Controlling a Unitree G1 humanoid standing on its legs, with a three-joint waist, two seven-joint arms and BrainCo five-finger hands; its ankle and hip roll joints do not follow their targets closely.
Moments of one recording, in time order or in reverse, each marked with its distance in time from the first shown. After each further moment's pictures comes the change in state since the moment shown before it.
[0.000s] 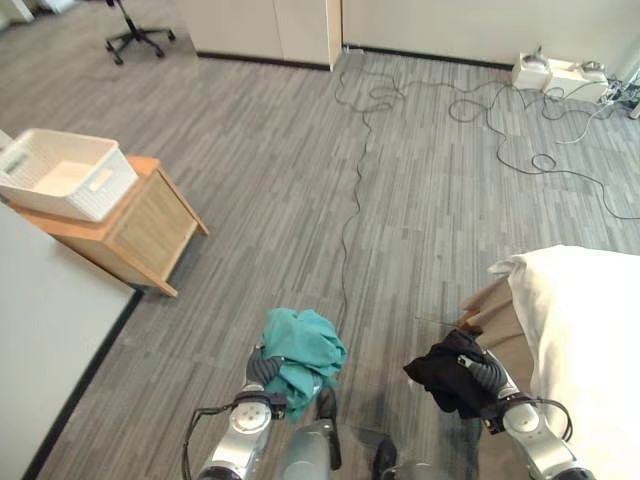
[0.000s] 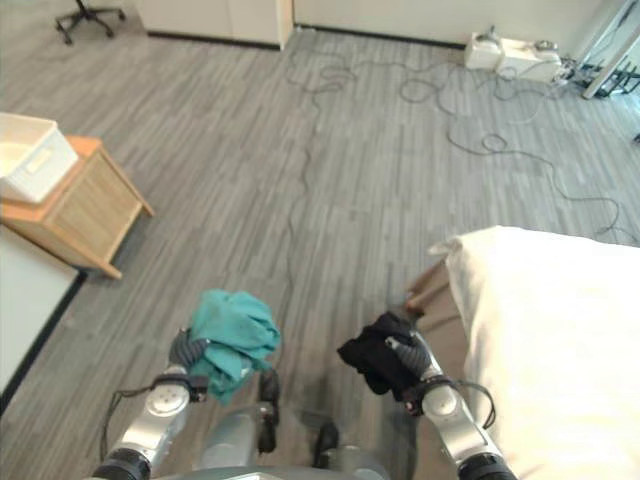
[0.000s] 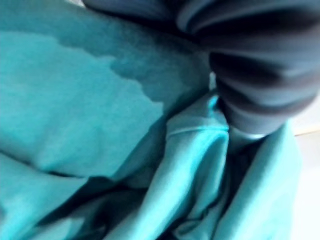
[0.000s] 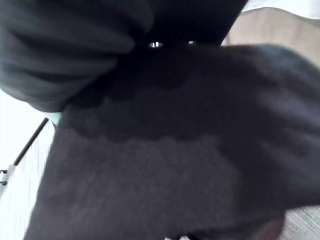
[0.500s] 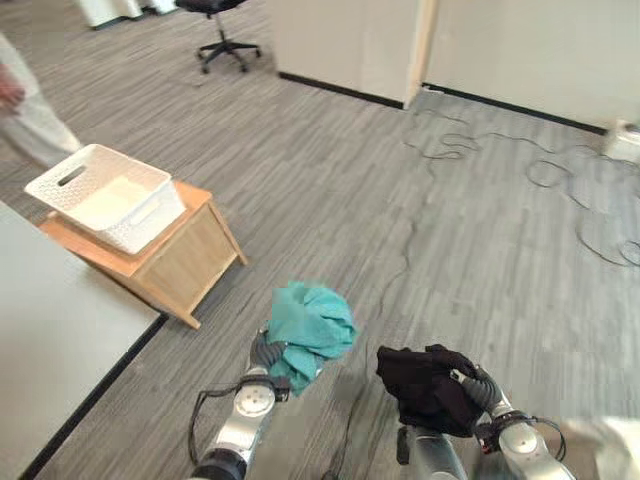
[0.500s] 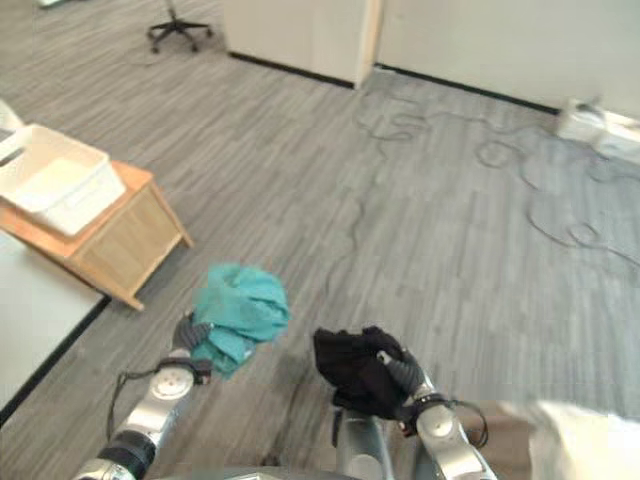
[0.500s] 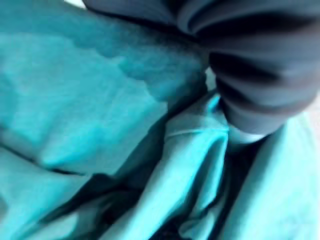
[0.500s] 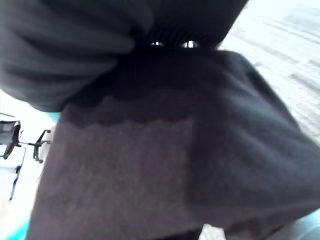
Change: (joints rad) left arm -0.043 0.012 -0.013 0.014 -0.003 0.006 0.011; right arm 0.094 0.036 -0.006 -0.102 -0.001 -0.012 0.027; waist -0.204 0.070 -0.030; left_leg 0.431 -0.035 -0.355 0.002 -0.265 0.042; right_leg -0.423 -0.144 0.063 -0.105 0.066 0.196
